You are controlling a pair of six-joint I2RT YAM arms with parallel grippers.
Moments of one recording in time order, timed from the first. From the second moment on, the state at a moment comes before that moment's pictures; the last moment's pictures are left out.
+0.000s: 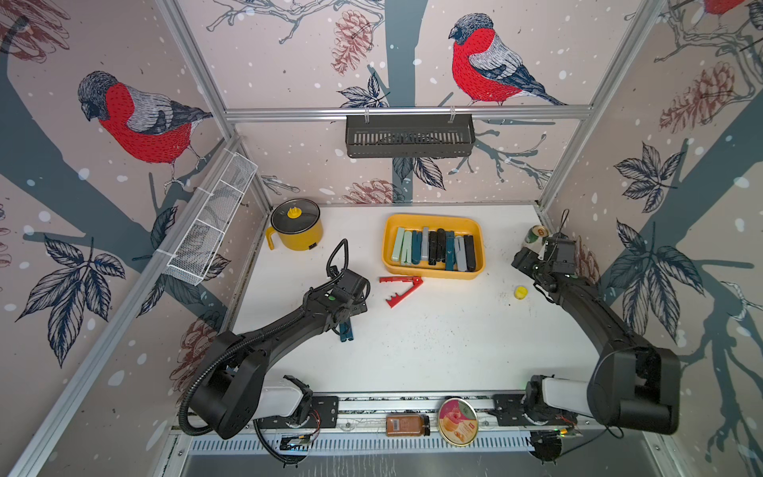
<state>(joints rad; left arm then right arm) -0.54 1.33 0.68 -0.50 -0.36 -0.77 -0.11 1.30 0.80 -0.21 -0.01 0.44</state>
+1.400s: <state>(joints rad) -0.49 1.30 0.77 -0.44 -0.19 -0.72 -0.11 1.30 0.80 -0.22 -0.01 0.42</state>
